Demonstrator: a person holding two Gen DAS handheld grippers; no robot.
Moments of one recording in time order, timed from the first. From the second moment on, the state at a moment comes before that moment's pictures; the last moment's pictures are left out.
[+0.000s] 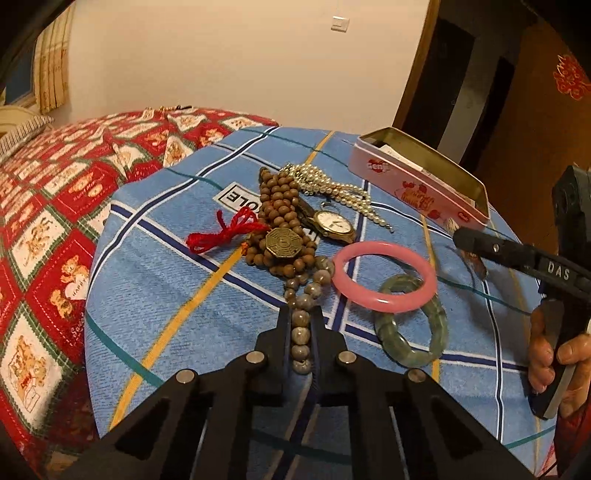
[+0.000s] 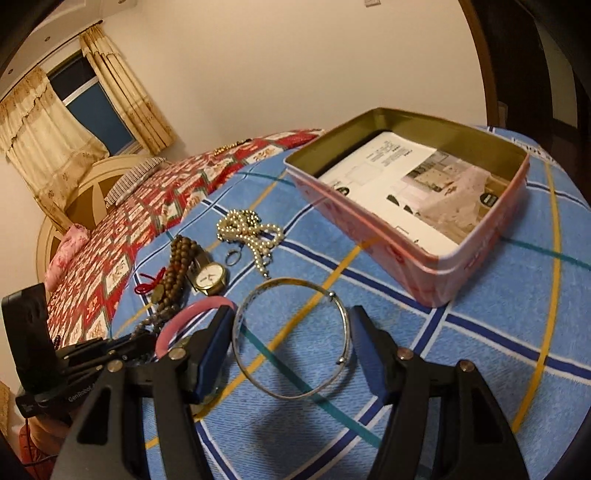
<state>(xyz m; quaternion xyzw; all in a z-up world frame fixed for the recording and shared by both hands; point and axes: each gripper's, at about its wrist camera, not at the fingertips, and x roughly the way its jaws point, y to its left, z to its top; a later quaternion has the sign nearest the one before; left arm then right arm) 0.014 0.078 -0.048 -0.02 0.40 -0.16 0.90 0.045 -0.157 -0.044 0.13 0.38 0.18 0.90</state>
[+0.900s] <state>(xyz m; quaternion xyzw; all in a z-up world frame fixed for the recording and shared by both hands) 0.141 -0.053 0.006 -0.04 0.30 -0.24 0.92 0.122 -0.227 -0.013 0.07 0.31 -0.01 0.95</state>
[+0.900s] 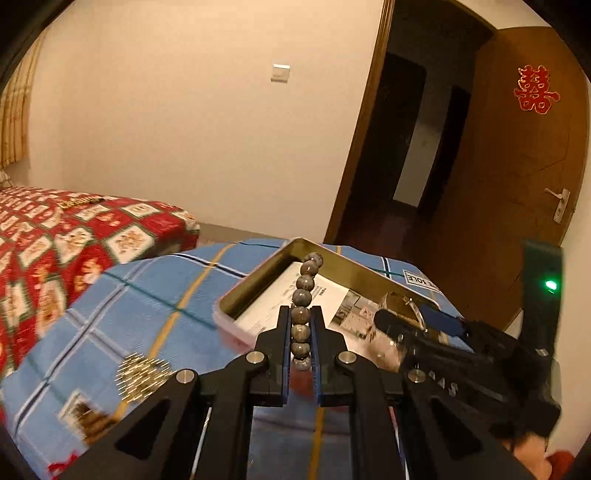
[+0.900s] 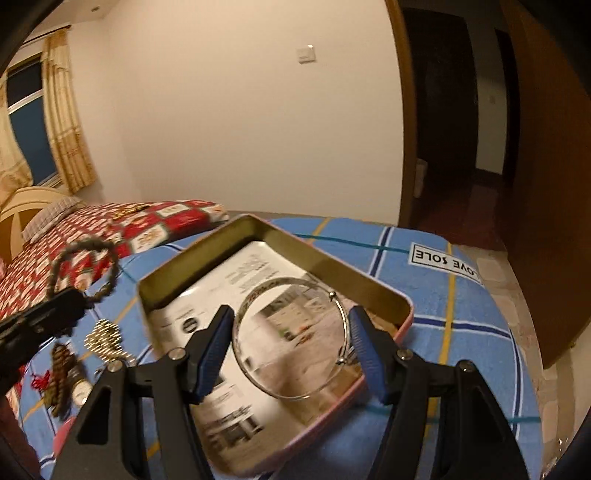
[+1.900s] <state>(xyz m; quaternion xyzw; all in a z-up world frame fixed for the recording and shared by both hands) 0.154 -0.083 -0.007 -0.03 0.32 -0.17 0.93 0.113 -0.262 -0.003 0.12 0.23 -0.06 0.96</state>
